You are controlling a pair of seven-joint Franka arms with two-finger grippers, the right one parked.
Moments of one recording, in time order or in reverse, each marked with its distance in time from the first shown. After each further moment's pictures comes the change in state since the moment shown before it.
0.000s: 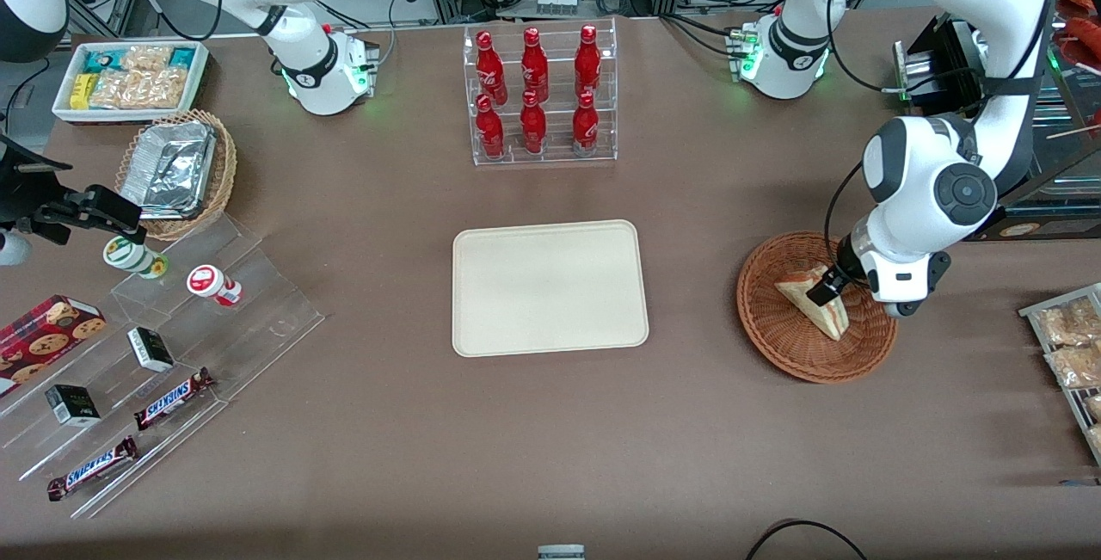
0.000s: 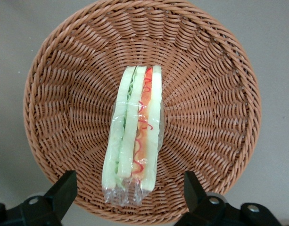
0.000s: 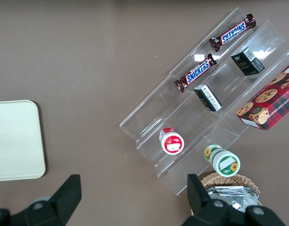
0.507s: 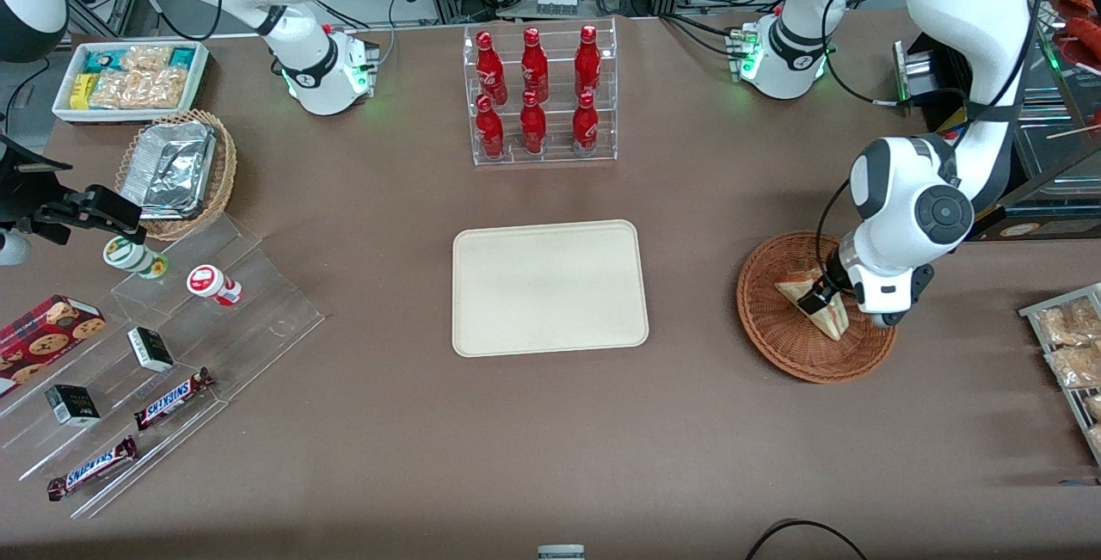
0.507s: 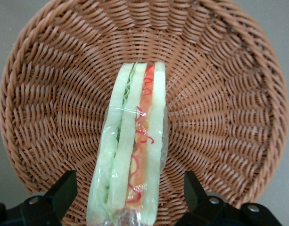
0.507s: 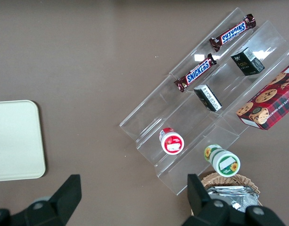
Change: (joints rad) arm 0.000 0.081 0.000 0.000 -0.004 0.058 0.000
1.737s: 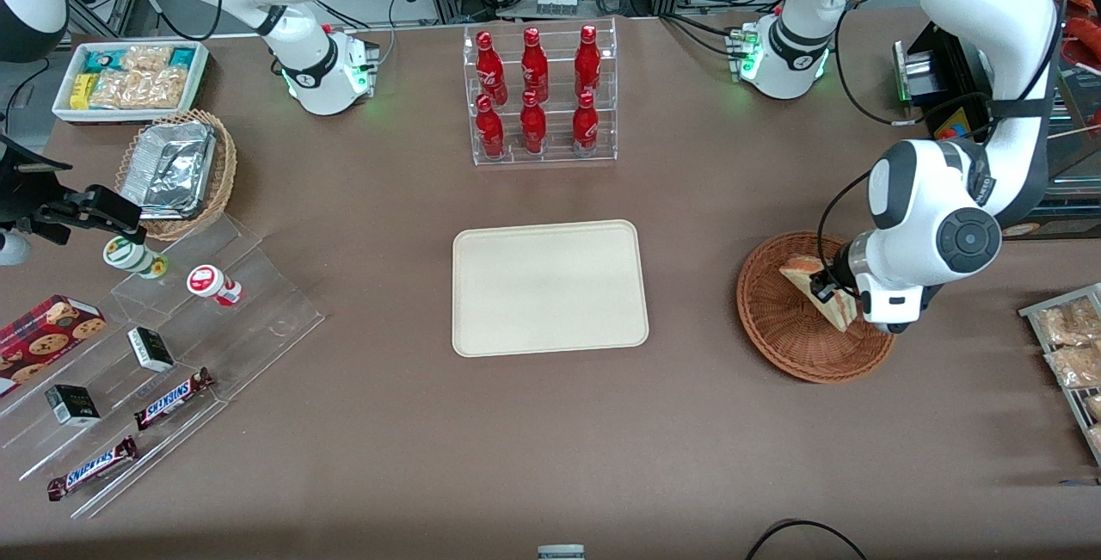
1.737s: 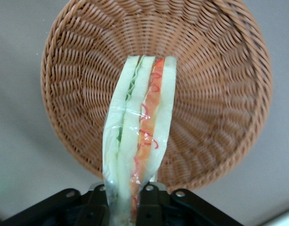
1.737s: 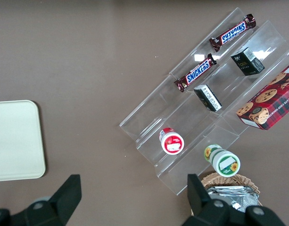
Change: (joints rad) arm -0.035 0.000 -0.003 0.247 -0.003 -0.423 0.008
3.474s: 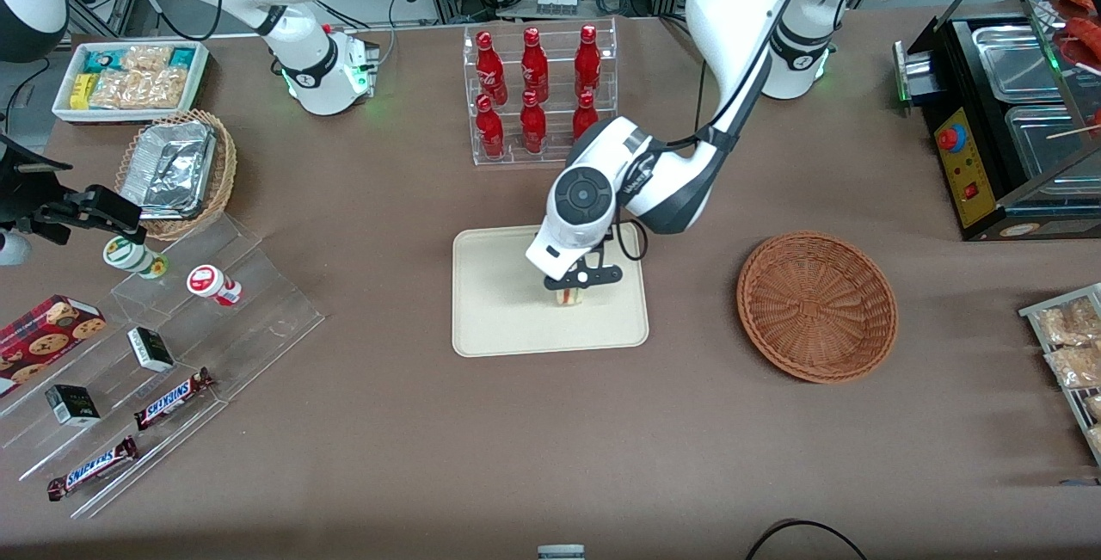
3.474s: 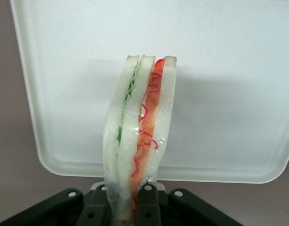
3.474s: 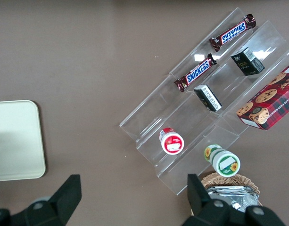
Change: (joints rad) arm -0.621 0.372 -0.017 0.436 -0.139 0.055 0.069
